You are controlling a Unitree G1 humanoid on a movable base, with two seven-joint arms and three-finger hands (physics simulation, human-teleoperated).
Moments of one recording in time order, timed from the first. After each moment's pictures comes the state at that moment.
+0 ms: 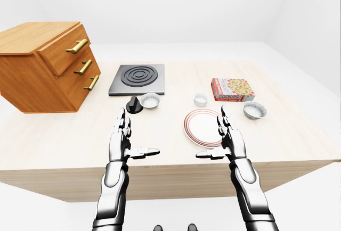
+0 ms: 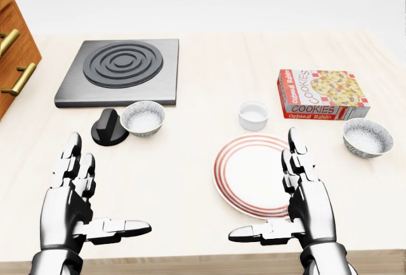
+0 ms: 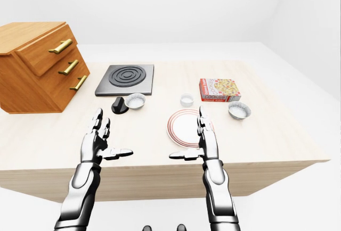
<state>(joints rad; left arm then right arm) 0.02 0.02 0.06 -0.01 -0.11 -0.05 -0.03 0.03 -0.02 -0.04 -0.02 0.02 -0.05 0.08</state>
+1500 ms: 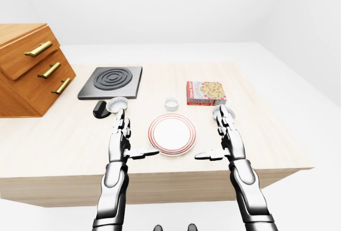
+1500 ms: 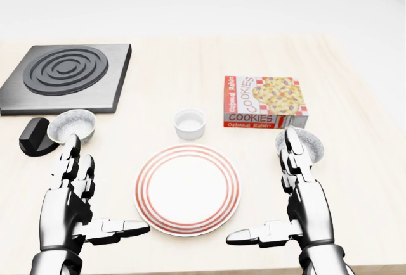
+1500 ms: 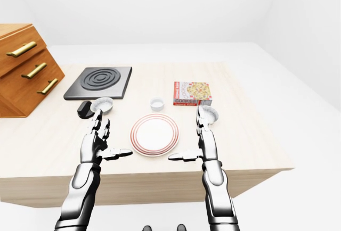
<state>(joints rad) 0.01 0.02 0.07 0.02 -0.12 -0.07 -0.03 0.04 -0.02 -0.02 -0.02 -0.03 -0.09 0.07</state>
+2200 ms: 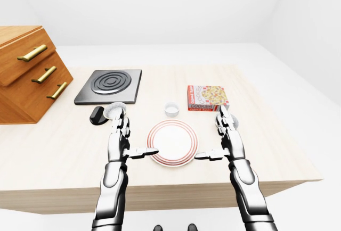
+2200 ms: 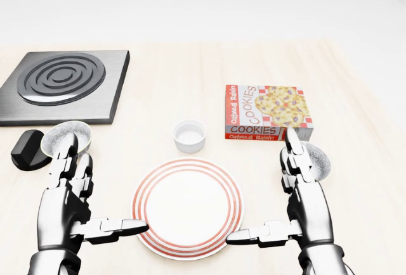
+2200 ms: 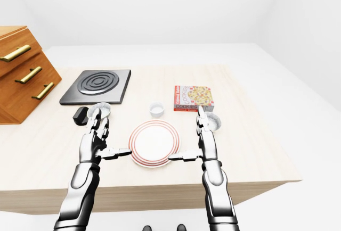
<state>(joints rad) 0.01 0.02 0.07 0.00 -0.13 -0.06 -0.02 0.04 -0.02 -0.02 -0.01 -0.04 -0.09 0.07</state>
